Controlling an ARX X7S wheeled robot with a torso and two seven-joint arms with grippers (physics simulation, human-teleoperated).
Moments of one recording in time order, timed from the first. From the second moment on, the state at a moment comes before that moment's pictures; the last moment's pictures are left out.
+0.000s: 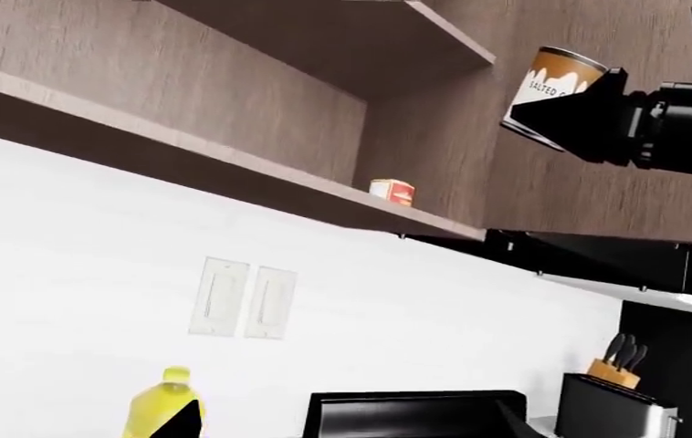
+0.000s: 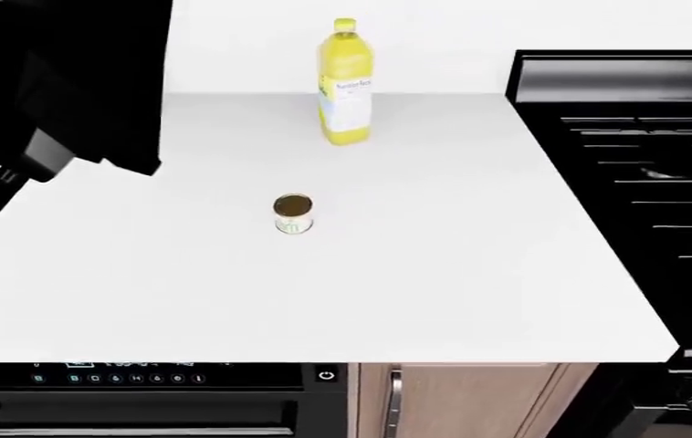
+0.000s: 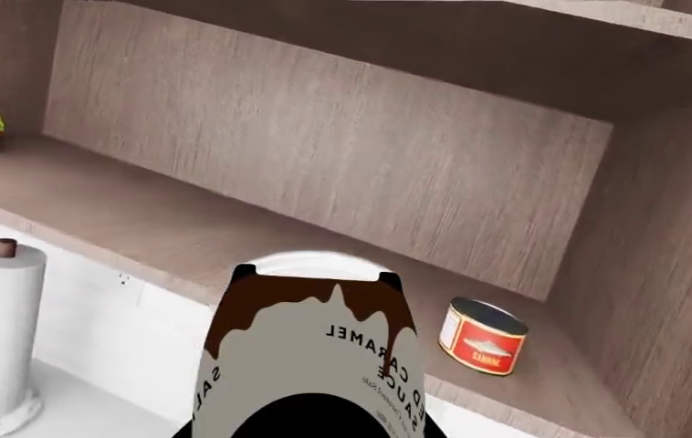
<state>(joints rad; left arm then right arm) -1.04 -0.58 -0.21 0.73 -2.01 -0.92 -0.92 2.35 0.01 -0.05 0.83 -0.59 1.22 -0.89</state>
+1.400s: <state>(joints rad) -1.05 -0.63 -0.20 0.74 -2.04 -0.89 -0.93 2.35 0.01 -0.05 0.83 -0.59 1.22 -0.89</state>
